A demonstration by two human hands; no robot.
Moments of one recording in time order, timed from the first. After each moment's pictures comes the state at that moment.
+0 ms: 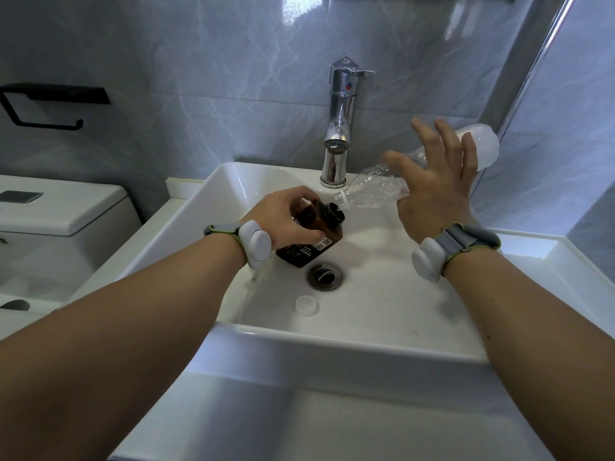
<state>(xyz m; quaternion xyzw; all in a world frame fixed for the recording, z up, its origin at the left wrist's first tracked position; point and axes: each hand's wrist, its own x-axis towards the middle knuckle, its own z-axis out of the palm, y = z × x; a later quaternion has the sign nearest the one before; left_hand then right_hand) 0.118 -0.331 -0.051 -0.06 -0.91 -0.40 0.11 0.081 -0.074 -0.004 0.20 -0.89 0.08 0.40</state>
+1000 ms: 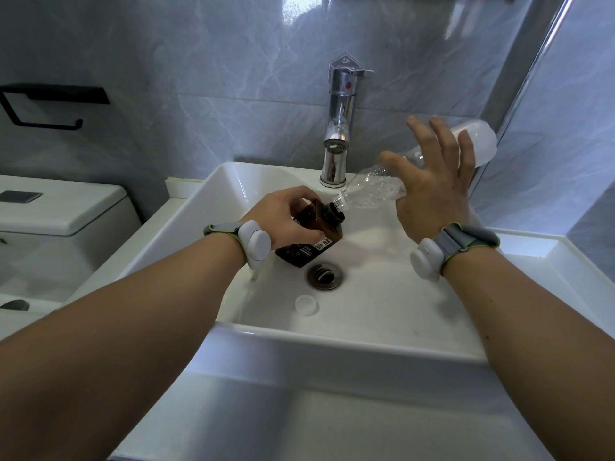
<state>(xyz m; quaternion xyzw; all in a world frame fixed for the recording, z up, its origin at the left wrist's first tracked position) 0.118 -0.332 -0.053 -0.06 -0.91 -0.39 0.11 0.079 -0.074 -0.007 0.22 -0.88 0.07 0.42</state>
